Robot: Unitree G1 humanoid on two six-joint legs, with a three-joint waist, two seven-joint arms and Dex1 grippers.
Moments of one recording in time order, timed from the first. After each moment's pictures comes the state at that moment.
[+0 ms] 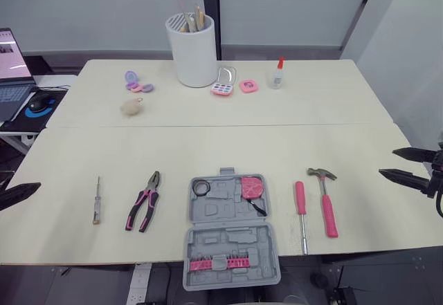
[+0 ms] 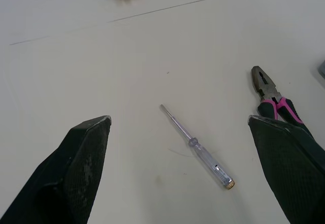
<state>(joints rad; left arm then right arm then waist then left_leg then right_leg) 0.01 1.21 0.65 0.67 -0.44 0.29 -1.32 -0.13 -1.09 -0.37 0.21 0.45 0.41 1.26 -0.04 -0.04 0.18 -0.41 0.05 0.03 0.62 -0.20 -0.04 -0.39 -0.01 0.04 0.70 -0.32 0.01</state>
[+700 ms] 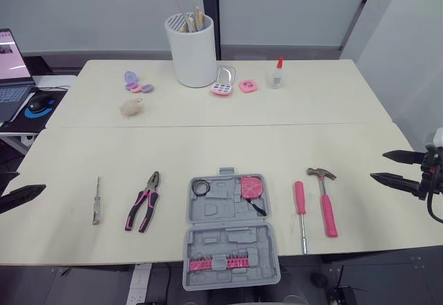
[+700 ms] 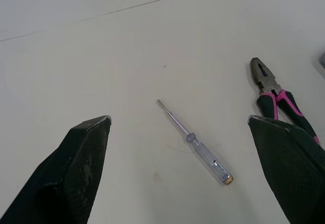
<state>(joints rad) 0.04 1.19 0.65 0.61 -0.43 0.30 -1.29 -0.16 -1.08 -0.31 0.17 0.44 0.42 1.26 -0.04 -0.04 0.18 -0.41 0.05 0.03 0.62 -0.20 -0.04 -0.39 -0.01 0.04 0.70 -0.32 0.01</state>
